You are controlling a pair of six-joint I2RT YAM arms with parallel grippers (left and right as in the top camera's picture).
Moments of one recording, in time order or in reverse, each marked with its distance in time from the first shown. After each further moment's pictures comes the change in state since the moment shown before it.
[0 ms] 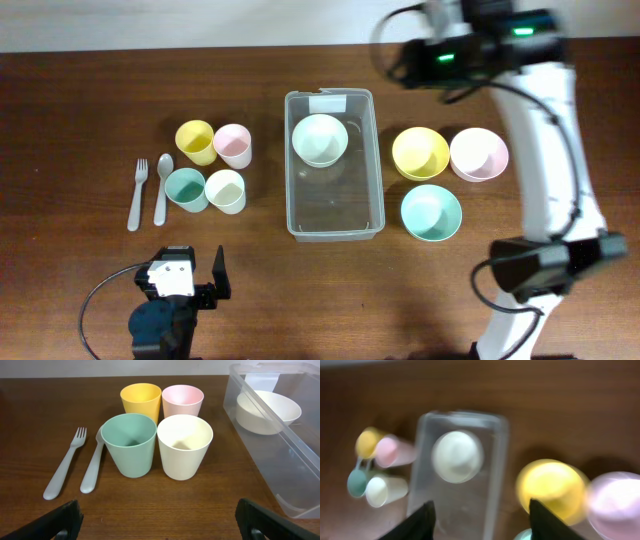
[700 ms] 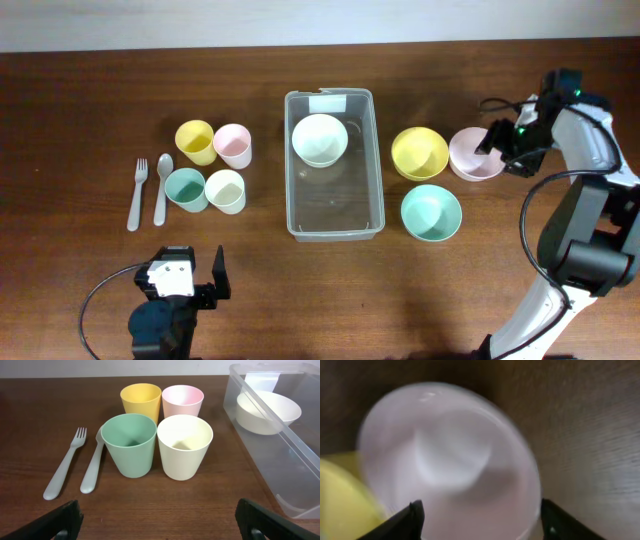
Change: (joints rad) left arm 0.000 0.000 0.000 0.001 0.000 0.000; right arm -0.393 0.072 -0.796 0.456 0.050 0.073
